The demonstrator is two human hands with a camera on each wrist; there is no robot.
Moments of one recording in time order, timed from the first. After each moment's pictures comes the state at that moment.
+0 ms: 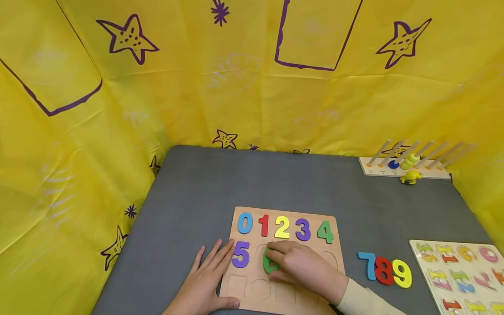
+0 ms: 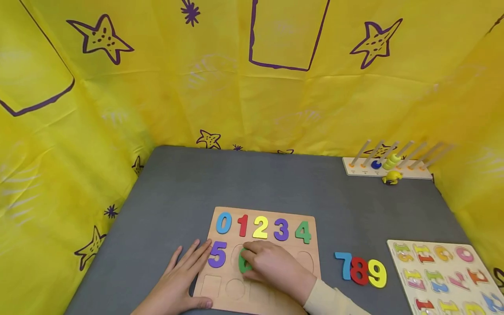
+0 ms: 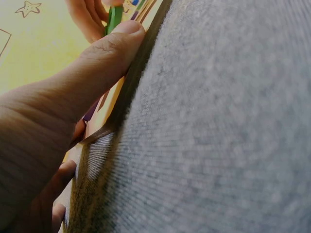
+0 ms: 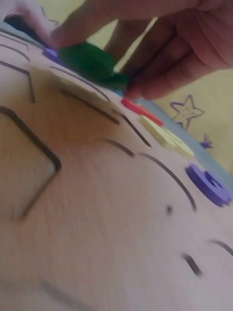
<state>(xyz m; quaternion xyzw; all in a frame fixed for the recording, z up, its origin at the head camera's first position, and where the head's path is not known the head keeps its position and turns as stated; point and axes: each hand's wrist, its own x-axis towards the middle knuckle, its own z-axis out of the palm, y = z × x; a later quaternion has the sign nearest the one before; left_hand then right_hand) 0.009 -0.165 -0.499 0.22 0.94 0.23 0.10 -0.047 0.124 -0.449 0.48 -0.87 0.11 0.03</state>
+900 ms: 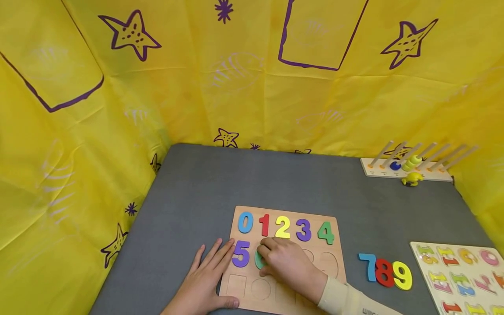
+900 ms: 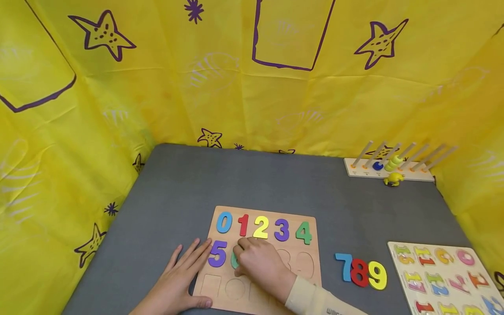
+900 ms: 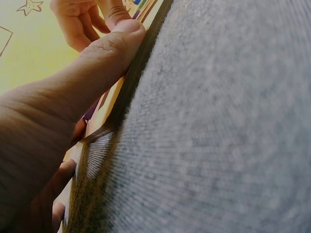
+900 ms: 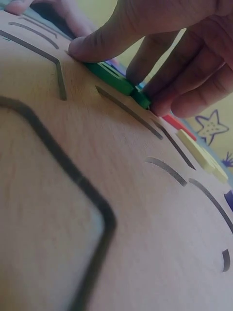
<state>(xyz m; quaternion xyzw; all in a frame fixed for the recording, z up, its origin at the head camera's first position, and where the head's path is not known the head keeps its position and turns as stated) 0.010 -0.167 -0.500 0.21 0.94 0.23 0.09 -0.050 0.088 -0.463 0.43 -0.90 0.05 0.06</state>
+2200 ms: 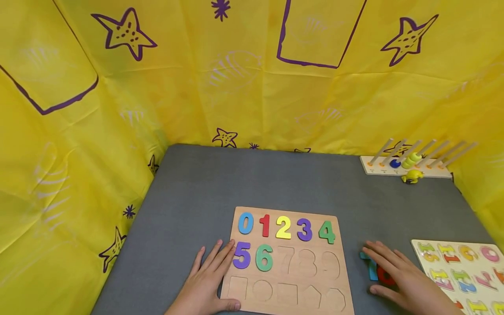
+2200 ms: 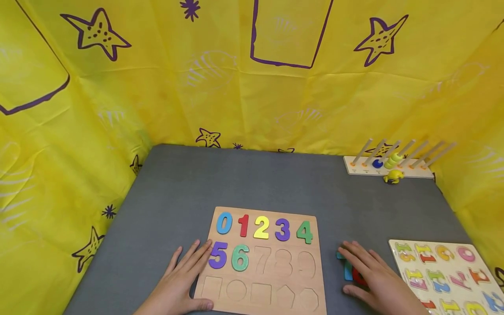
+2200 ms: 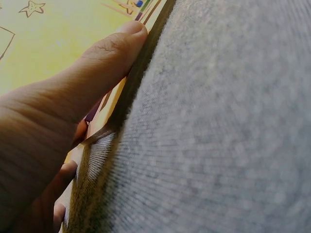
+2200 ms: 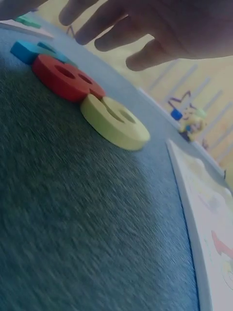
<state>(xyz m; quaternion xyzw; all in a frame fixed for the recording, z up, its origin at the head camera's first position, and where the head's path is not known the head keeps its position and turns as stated) 0.008 -0.166 -0.499 0.21 0.94 0.25 0.11 -0.006 0.331 -0.467 0.26 -0.95 0.15 0.01</state>
